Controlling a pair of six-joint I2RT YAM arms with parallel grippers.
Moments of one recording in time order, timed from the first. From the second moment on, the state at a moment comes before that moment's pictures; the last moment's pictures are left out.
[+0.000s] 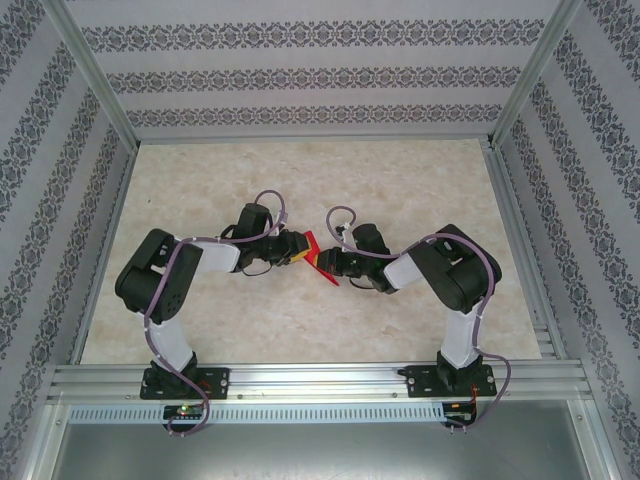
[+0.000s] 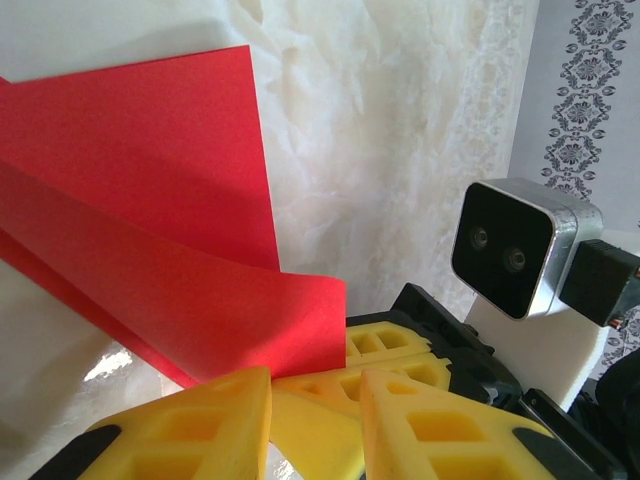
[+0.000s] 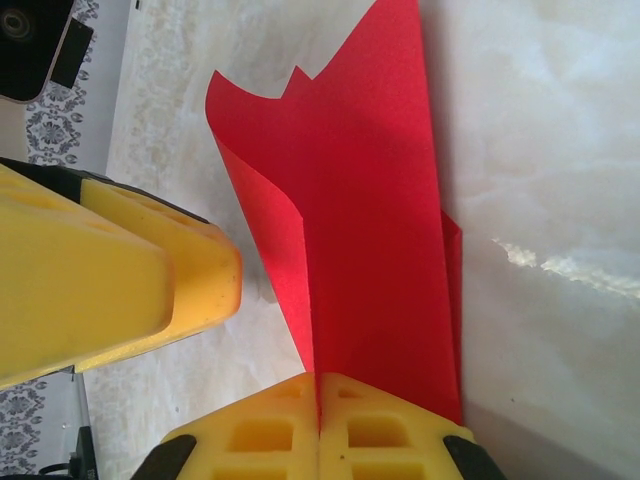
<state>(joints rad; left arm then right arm) -0.43 1.82 0.81 0.29 0.68 -1.00 0.57 1.92 0.66 0.67 -0.55 0.78</state>
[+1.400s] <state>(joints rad) -0.44 1.88 0.85 0.25 0.67 -0.98 0.57 1.80 0.66 0.43 -0.57 0.74</state>
